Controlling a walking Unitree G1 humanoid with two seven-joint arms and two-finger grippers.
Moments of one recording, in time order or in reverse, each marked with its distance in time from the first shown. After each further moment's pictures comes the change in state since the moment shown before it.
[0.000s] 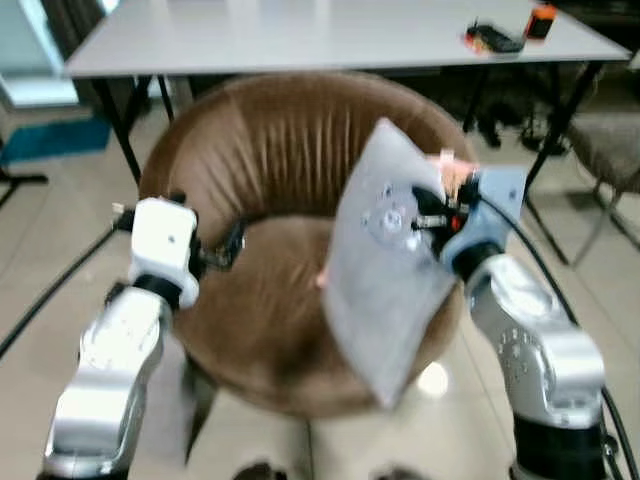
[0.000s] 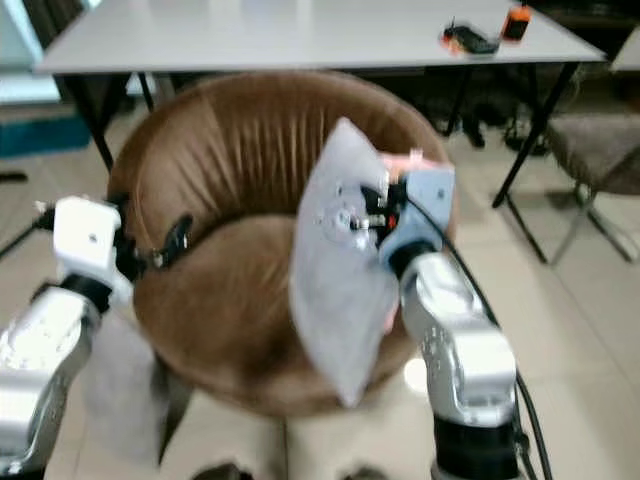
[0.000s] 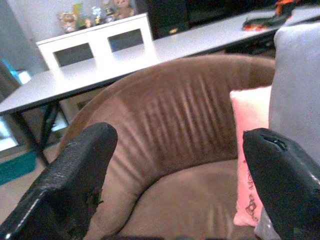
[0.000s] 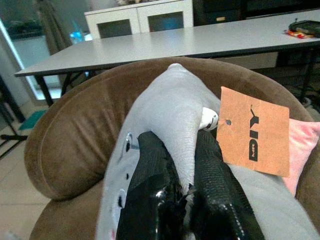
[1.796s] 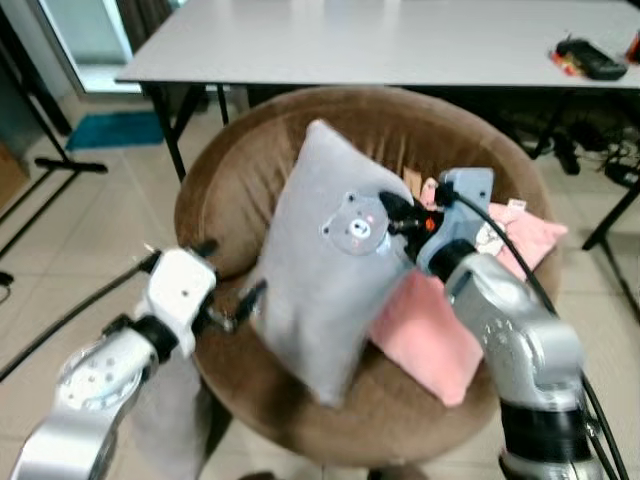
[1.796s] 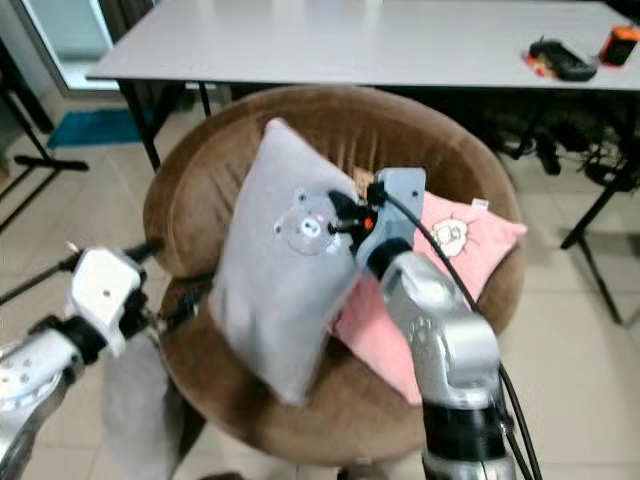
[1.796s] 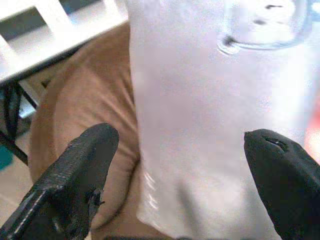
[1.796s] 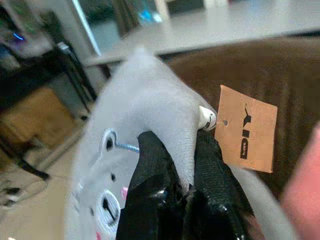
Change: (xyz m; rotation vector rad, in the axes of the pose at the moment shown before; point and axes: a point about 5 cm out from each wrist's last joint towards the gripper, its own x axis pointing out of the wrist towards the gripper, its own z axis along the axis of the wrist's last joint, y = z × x) left arm -0.036 -0.012 -0.022 0.099 0.135 -0.353; right arm 0.021 0.018 -0.015 0.094 0.094 0.134
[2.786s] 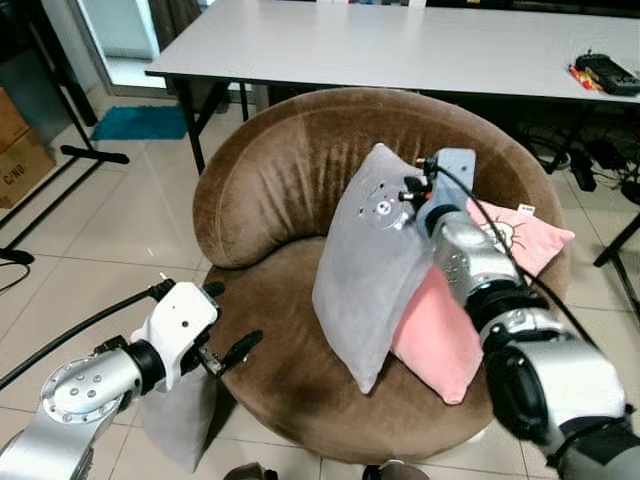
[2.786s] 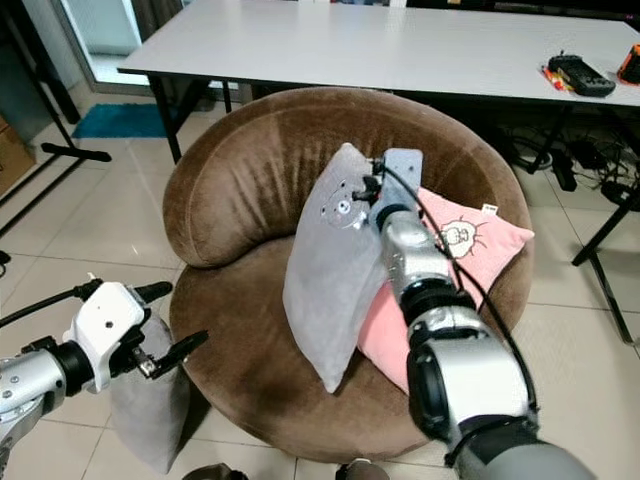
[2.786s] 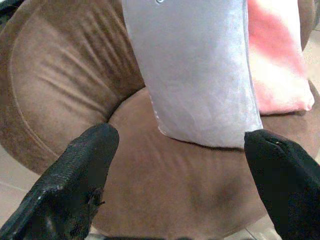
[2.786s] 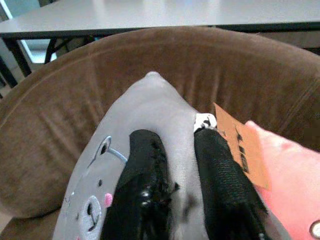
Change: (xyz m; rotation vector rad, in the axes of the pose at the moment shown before) left arm -0.012 -0.005 -0.015 0.028 0.141 -0.190; right arm 0.077 -0.072 -0.008 -0.131 0.011 -0.331
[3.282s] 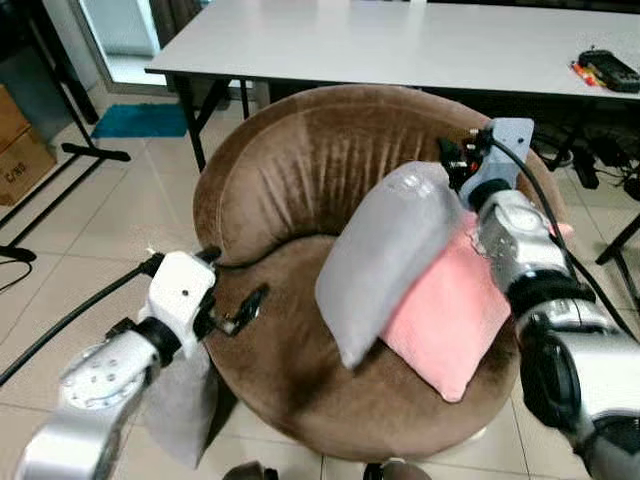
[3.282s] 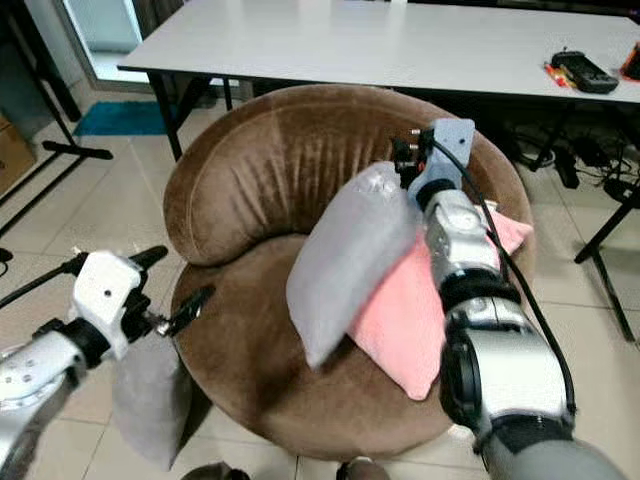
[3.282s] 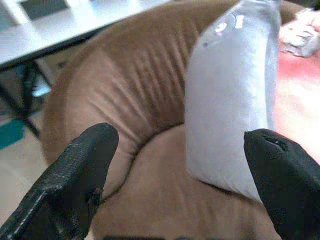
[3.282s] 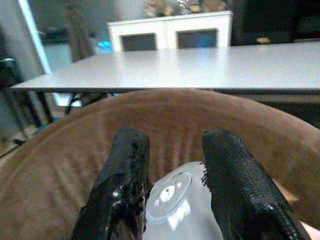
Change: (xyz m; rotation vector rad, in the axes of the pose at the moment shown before) left arm 0.015 0.005 0.018 -0.098 -0.153 0.237; right arm -0.011 -0.042 0.031 0.002 -0.207 0.122
